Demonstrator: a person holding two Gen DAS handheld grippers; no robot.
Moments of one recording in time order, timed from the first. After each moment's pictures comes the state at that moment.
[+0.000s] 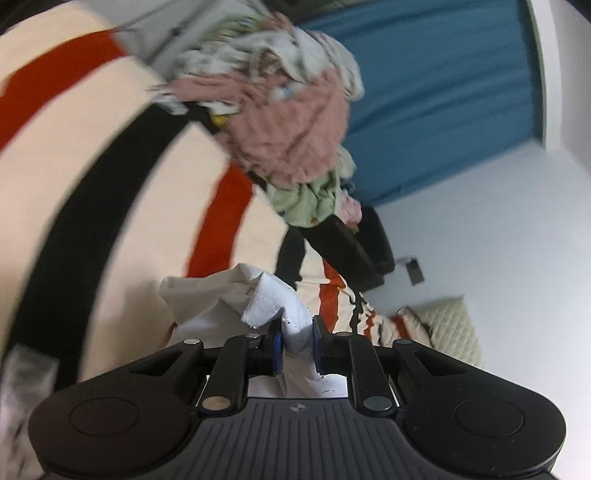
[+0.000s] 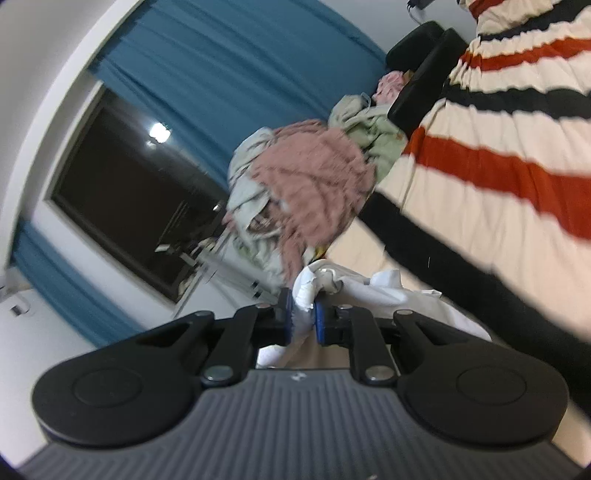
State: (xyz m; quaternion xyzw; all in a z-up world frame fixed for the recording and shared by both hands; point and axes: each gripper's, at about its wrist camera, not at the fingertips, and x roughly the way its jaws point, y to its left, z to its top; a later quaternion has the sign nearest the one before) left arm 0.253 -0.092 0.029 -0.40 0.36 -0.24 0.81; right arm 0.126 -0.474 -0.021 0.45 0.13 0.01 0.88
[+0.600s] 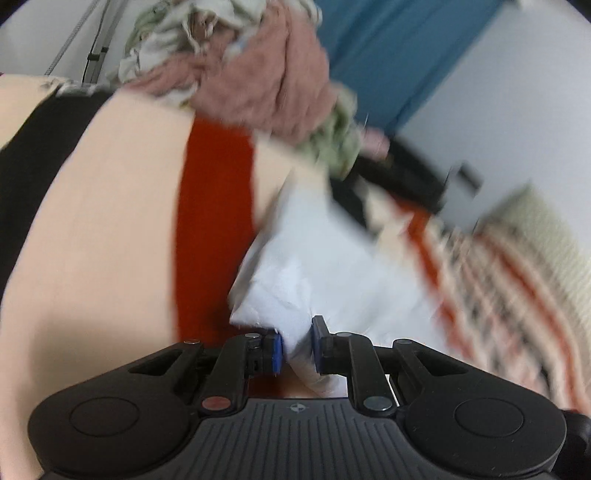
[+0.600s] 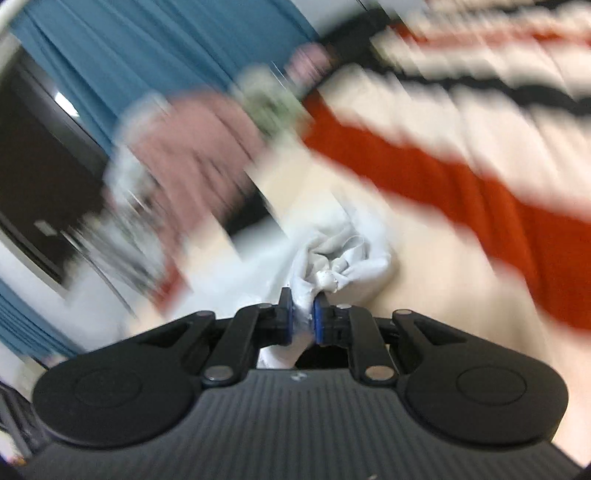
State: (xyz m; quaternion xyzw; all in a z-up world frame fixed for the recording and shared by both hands) left arm 0.323 -0.214 -0.122 -0.15 0.38 -0.23 0.88; right arm 0.230 -0.524 -0.161 0.39 0.29 -0.12 0.87
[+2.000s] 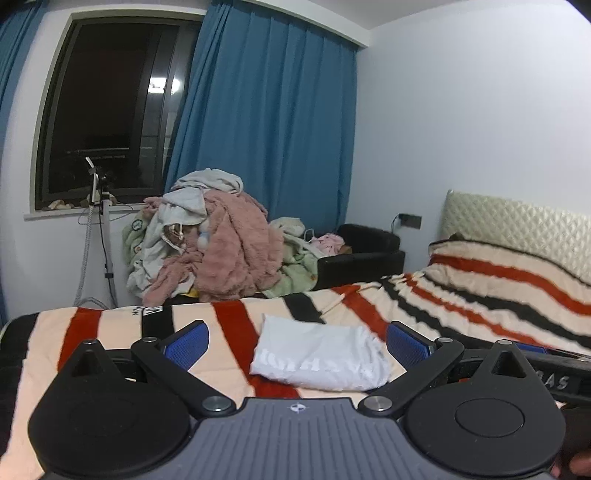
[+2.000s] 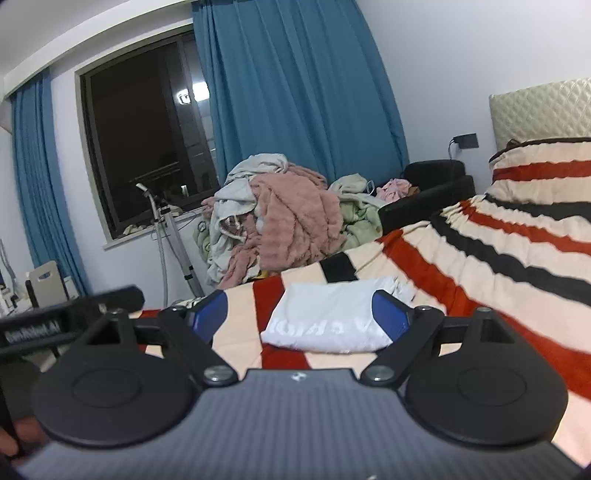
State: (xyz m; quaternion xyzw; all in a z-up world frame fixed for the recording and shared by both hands) left arm -0.050 -0.114 0.098 0.02 0.13 -0.24 0.96; right arm -0.042 -0.348 0.008 0.15 0.10 -0.06 0.98
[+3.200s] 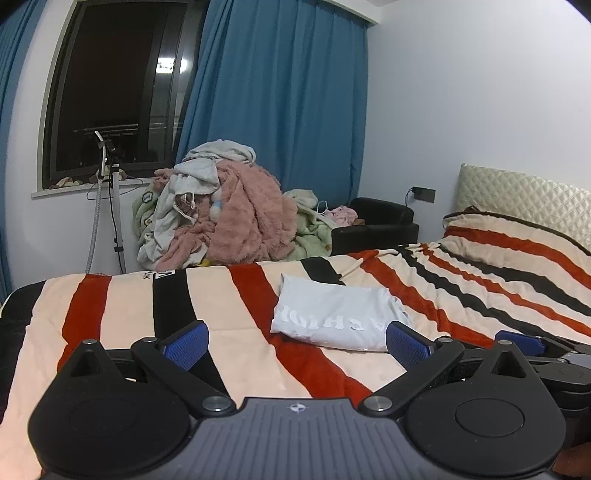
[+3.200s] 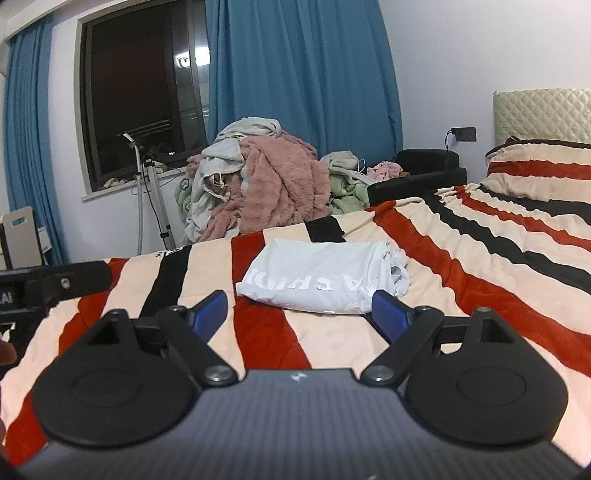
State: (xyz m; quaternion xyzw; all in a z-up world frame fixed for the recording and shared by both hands) left arm -0.019 -0.098 0.040 0.02 0.17 -0.23 0.96; right arm -0.013 -0.317 -0.049 0.09 0.14 -0.09 0.98
